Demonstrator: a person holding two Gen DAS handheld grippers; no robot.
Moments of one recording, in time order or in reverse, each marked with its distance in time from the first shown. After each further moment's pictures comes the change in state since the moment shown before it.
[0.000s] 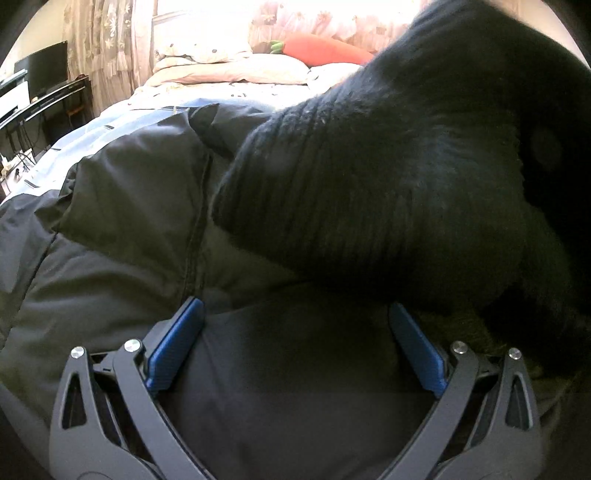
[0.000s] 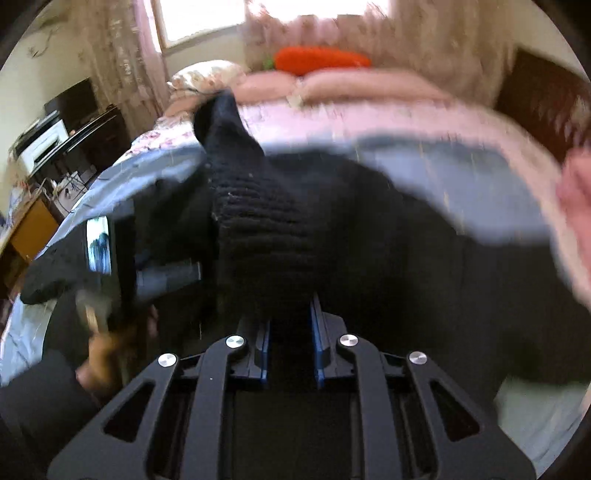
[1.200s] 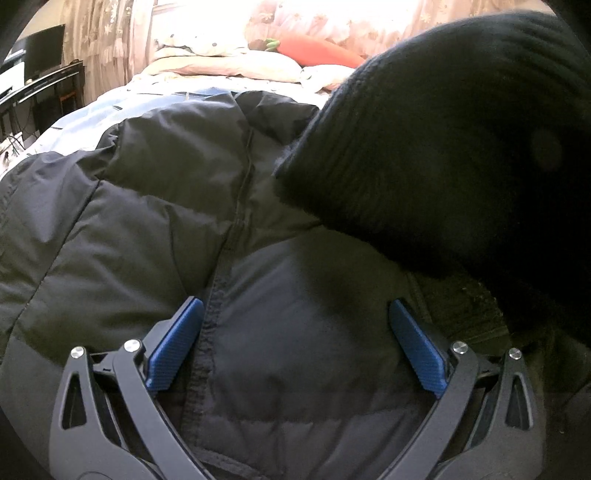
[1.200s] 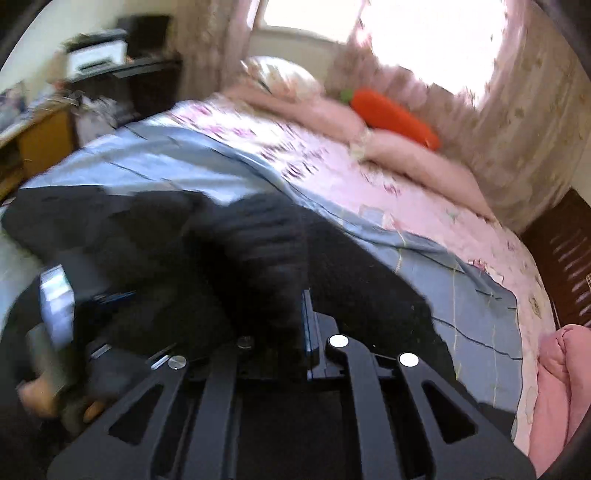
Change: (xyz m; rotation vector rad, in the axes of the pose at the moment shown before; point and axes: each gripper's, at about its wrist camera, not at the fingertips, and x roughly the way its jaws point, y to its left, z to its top) left arm -0.038 0.043 -0.036 -0.032 0.005 -0.112; right arm -0.015 0.124 0.091 -0.495 -0.151 -0.041
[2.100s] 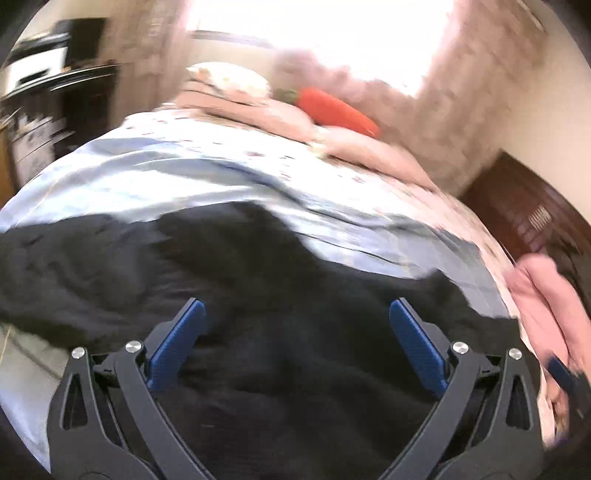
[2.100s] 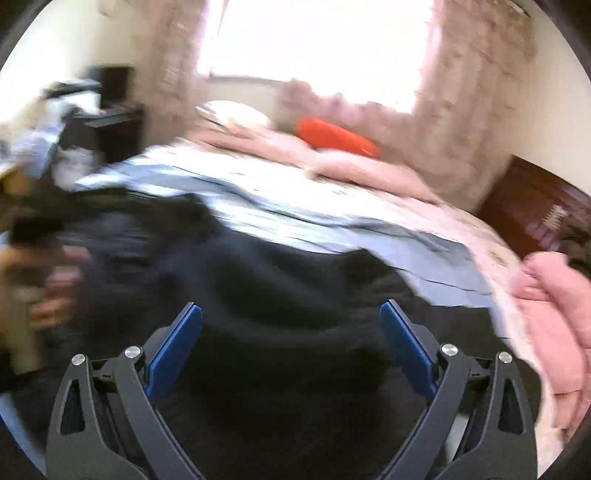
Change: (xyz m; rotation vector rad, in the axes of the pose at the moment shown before) left arm -0.131 -0.025 0.063 -0.143 -0.126 -0.054; right arm -0.033 -0.037 -0.088 0.191 -0.033 -0.257
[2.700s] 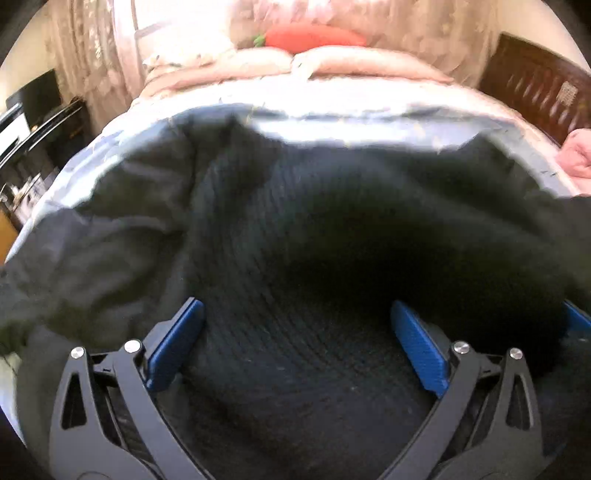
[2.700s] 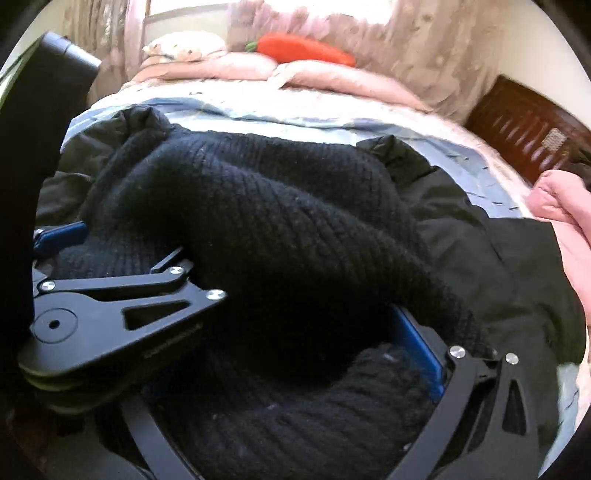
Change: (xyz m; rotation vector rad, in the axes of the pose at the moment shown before) left arm 0.096 -0.042 -0.065 0.277 0.137 0.197; right arm 0.081 0.056 -0.034 0.122 0.173 0.085
